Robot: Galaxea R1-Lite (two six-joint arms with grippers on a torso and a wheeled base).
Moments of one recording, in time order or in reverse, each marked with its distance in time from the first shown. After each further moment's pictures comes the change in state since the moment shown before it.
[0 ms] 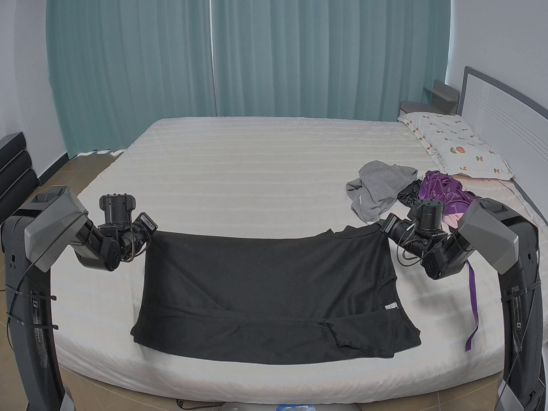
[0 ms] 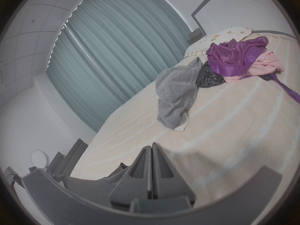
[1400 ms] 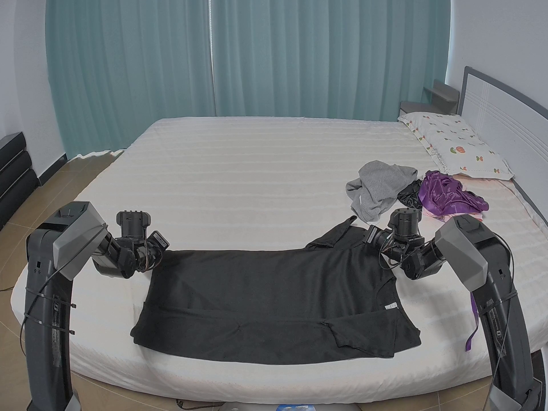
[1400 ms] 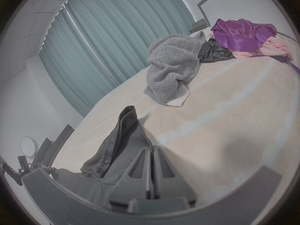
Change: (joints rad) left arm -0.015 0.182 -0.157 0.100 -0.013 -0.007; right arm 0.037 0.229 -0.361 0.229 -0.040 -0.093
